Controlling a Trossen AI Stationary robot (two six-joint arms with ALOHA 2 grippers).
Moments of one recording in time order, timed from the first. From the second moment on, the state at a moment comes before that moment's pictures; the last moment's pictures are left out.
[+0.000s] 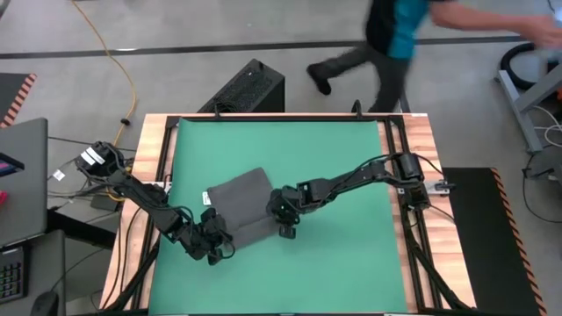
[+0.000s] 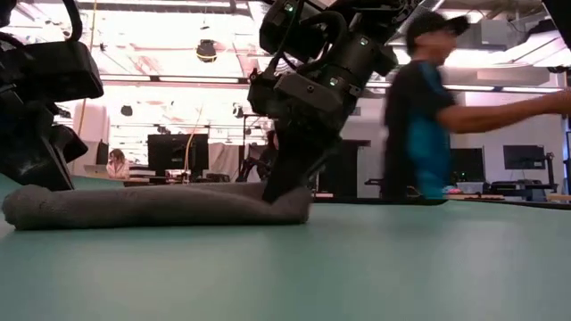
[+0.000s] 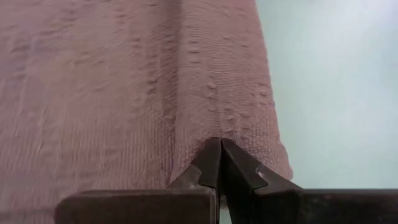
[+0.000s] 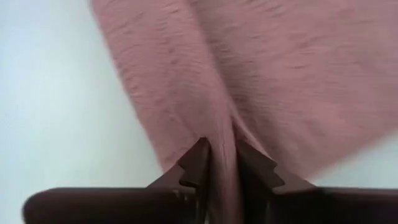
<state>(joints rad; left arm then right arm) -0.70 1.40 0.44 -0.09 -0.42 -0.99 0.10 2.00 1.33 -0.32 -0.05 0.23</state>
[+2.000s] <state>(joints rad) -0.70 1.41 0.44 -0.10 -0.40 -0.93 0.09 2.00 1.14 0.07 0.00 0.08</state>
